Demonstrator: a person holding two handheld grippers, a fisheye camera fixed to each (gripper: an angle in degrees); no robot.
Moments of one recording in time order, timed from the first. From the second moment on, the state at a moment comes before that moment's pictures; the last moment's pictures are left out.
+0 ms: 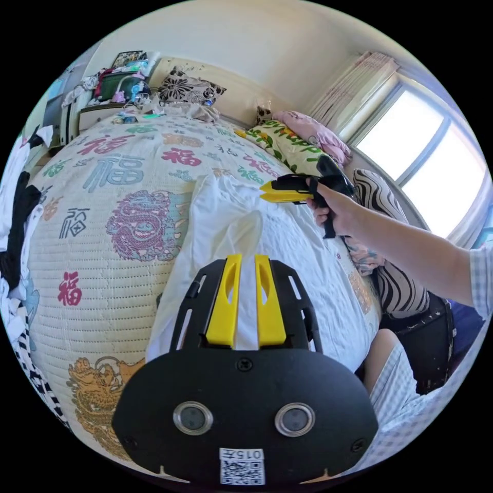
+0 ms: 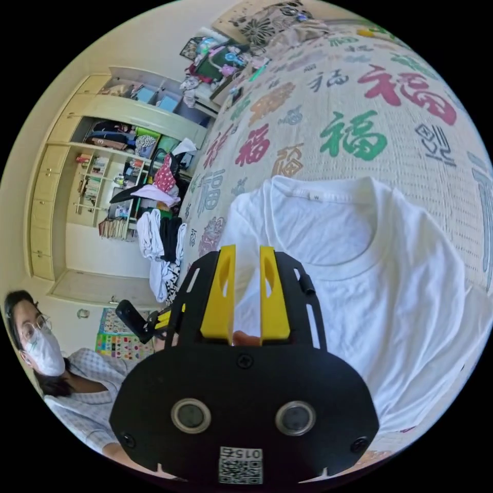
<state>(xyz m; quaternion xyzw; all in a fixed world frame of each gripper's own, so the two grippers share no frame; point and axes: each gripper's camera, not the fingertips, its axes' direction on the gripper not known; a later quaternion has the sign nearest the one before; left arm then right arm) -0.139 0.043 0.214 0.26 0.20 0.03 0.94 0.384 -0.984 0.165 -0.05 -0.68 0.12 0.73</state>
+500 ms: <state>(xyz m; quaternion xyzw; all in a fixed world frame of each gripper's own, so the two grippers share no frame) -0.101 -0.006 0.293 0.16 0.25 0.05 0.95 0.350 -0.981 0.128 -0.15 -0.64 -0.05 0.75</state>
